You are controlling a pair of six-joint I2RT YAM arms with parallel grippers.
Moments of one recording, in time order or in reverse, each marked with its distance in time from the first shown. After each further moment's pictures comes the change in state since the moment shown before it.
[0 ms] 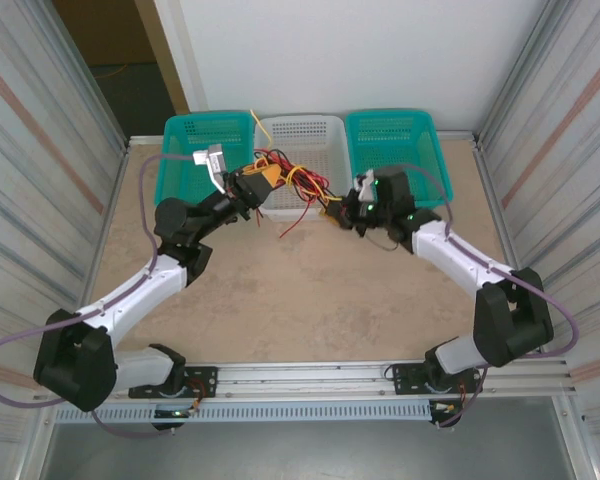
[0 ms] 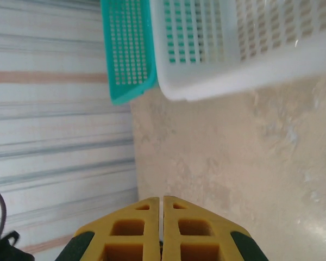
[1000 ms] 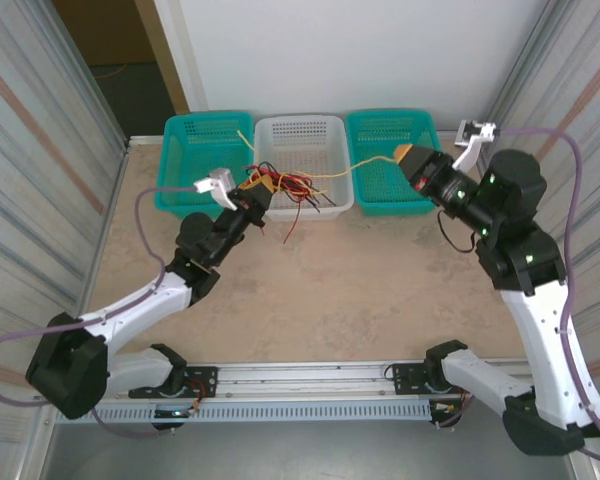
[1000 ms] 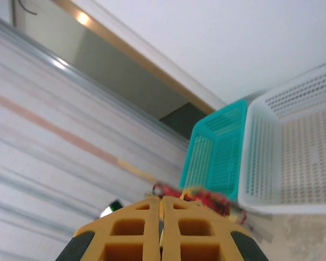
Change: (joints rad) left arm -0.110 -0.079 -0.172 -0.217 -0.521 0.270; right arm -0.147 -0.429 0.548 -0.509 0.288 -0.212
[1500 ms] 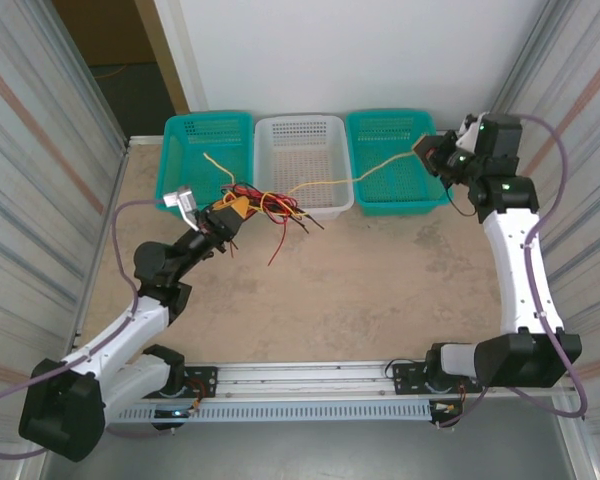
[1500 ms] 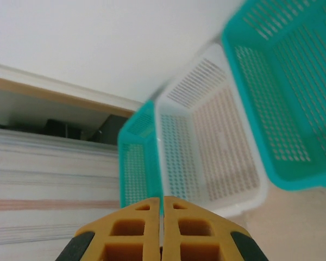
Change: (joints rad) left arm 0.222 -0.198 -0.187 0.267 0.500 -0.336; right arm -0.323 0.297 -0.083 -0.017 -0.190 0.027
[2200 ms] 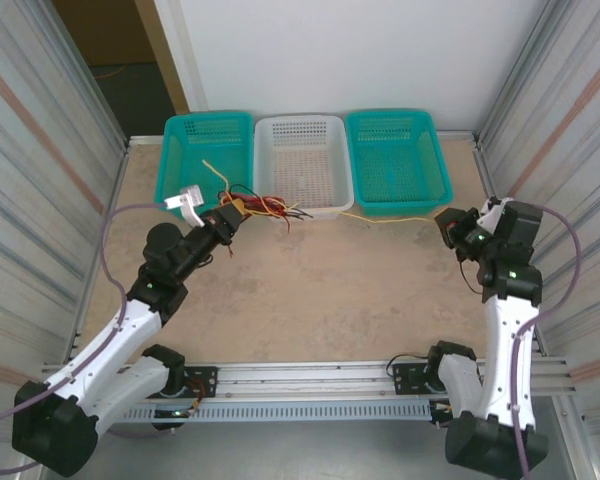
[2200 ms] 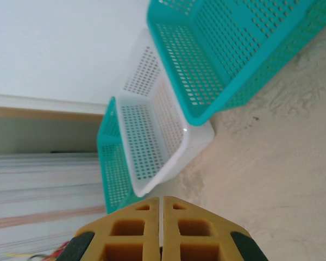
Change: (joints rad) left arm -0.051 -0.105 0.109 -0.737 -0.357 0.157; right arm -0.262 -0.508 -0.485 -0.068 -0.124 0.023
